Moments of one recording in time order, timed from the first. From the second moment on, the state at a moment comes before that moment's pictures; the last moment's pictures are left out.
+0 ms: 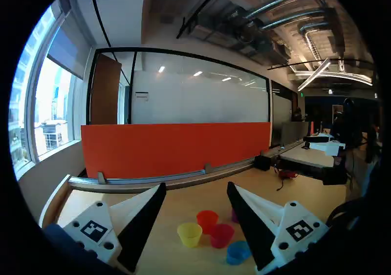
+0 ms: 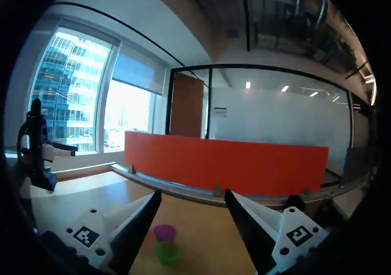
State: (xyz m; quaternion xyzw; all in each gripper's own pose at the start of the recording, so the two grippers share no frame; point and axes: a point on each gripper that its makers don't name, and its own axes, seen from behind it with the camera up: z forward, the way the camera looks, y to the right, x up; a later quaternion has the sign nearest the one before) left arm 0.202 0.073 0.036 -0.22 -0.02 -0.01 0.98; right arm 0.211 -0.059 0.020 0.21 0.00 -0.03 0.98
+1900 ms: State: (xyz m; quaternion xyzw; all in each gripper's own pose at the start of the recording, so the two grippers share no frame) left arm 0.002 0.151 0.011 -0.36 -0.18 0.06 0.91; right arm 0.014 -0.107 0.027 0.35 -0.18 -0.08 0.91
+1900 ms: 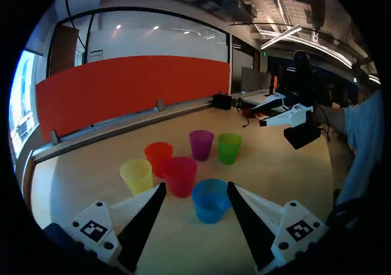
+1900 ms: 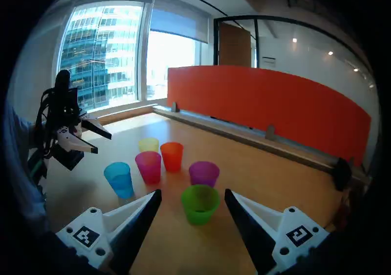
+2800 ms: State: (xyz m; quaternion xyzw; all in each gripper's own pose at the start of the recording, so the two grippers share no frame) left arm -0.071 0.173 -0.003 -0.39 -0.26 0.09 0.88; right arm -0.053 -0.110 0.043 0.37 -0.24 -0.11 0.89
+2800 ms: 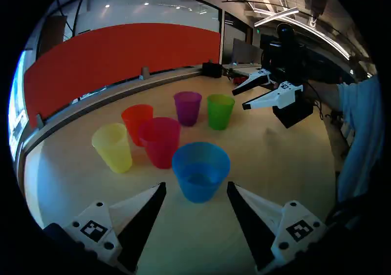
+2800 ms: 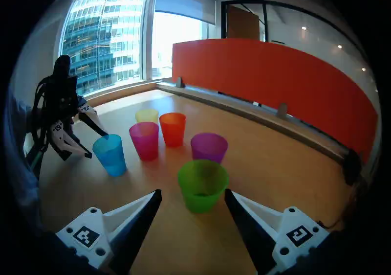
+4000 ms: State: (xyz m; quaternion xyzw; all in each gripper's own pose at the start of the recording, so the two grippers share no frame) left arm -0.085 0.208 0.019 -0.41 -0.27 0.09 0.87; right arm -0.087 -0.119 0.080 0.36 -0.27 -0.13 0.88
